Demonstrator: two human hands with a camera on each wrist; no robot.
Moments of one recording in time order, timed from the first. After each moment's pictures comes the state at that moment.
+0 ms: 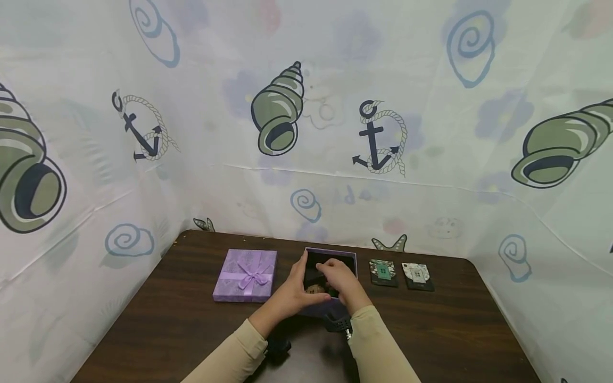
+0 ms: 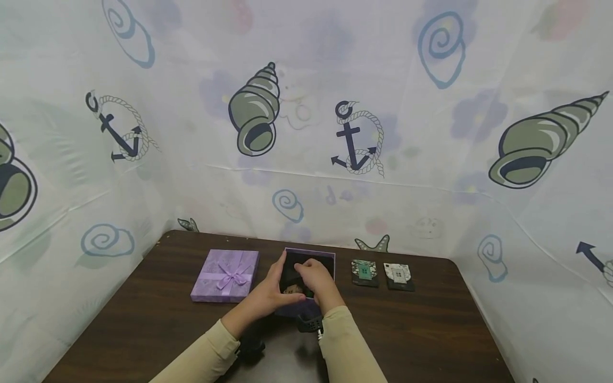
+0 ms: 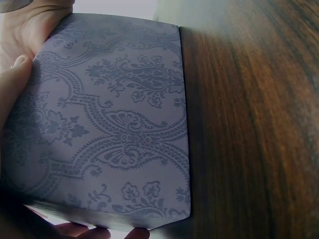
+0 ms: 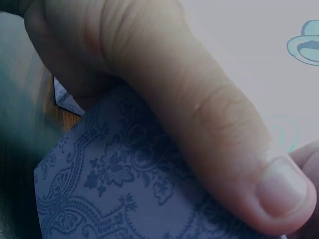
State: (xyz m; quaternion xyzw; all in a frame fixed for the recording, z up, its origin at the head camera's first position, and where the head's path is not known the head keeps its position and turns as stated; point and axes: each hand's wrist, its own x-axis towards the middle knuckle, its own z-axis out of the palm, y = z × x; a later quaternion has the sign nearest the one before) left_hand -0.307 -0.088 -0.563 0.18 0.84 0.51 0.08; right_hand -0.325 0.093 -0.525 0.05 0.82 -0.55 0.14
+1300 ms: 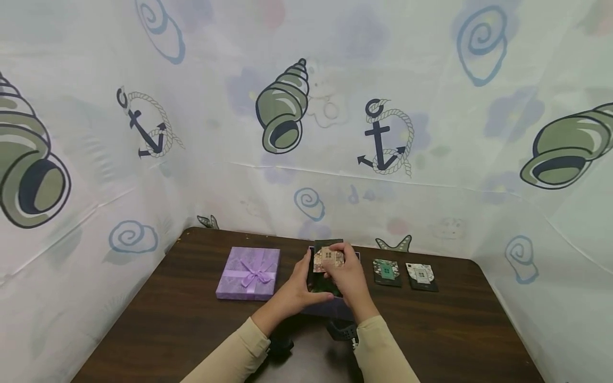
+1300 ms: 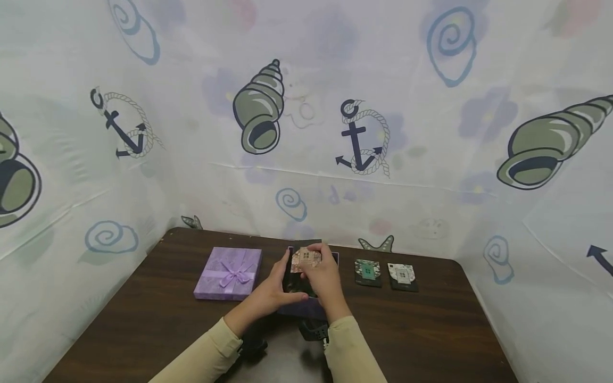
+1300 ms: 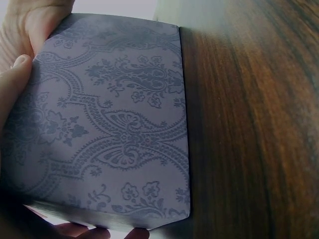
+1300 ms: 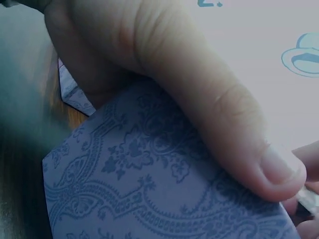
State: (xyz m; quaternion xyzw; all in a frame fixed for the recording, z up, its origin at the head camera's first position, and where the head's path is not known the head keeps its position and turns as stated) left_hand -0.311 -0.088 -0.566 0.19 0.84 0.51 0.06; right_hand -0.319 0.097 -0.527 -0.03 0.75 -0.66 -0.03
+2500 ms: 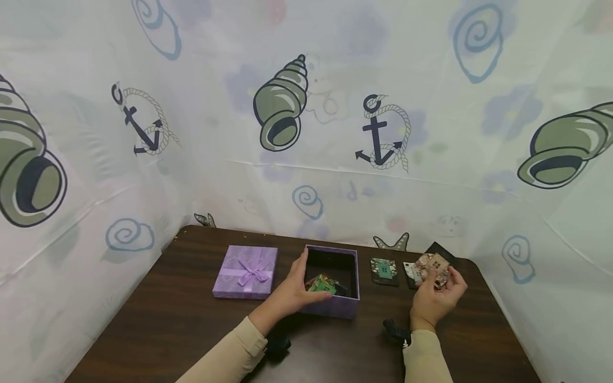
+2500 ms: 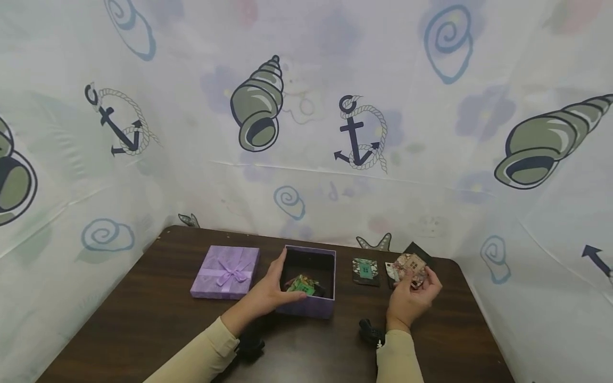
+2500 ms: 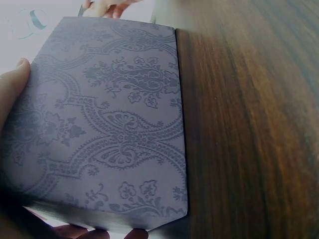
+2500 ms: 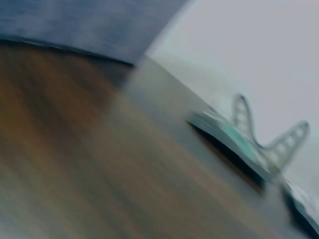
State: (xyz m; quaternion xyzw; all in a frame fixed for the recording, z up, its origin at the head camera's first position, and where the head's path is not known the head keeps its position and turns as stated) left_hand -0.301 -0.096 -0.566 0.19 0.84 0.50 0.07; right_hand -0.300 0.259 -0.600 0.14 0.55 -0.64 -0.52
